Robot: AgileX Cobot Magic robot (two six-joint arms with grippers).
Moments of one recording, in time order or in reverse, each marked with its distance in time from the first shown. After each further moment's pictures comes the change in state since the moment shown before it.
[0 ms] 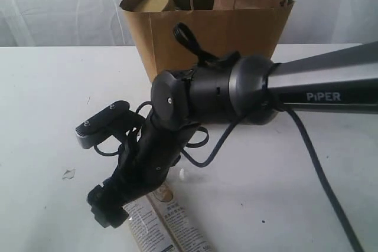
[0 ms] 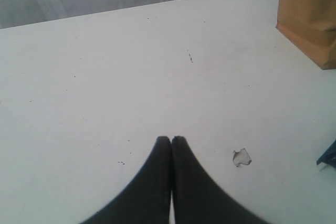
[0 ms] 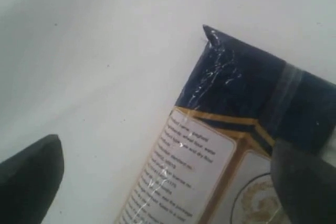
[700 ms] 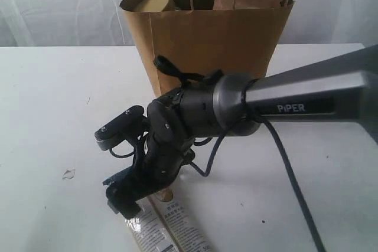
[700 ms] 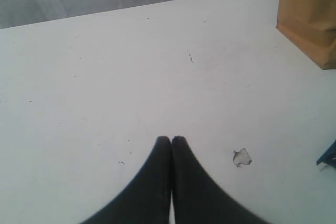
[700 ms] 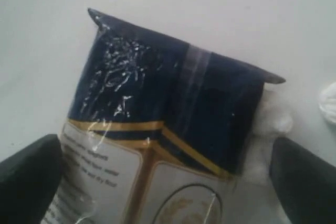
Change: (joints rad) left arm 0.000 0.000 0.000 0.000 0.000 0.000; right arm 0.000 0.078 -0.001 -0.314 -0.089 0.345
